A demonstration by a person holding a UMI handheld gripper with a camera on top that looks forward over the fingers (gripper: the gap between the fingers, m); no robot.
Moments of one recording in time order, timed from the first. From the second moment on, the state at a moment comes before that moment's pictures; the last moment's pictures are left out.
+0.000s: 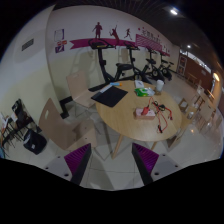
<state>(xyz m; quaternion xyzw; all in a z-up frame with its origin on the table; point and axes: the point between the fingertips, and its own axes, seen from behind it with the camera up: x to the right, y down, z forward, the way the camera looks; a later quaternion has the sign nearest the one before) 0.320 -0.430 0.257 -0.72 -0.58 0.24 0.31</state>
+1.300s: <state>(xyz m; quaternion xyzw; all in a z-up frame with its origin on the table) 0.134 -0.159 0.093 -0.68 -0.51 0.27 0.45</state>
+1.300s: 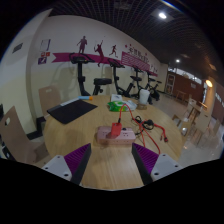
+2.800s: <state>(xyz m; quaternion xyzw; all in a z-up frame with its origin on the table) 0.000 0.103 0.135 -0.69 -0.46 0.28 0.48</state>
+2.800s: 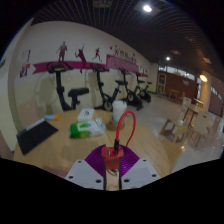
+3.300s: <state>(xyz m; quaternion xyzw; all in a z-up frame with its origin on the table) 0.063 0.115 0.022 -0.74 -0.54 0.19 0.36</state>
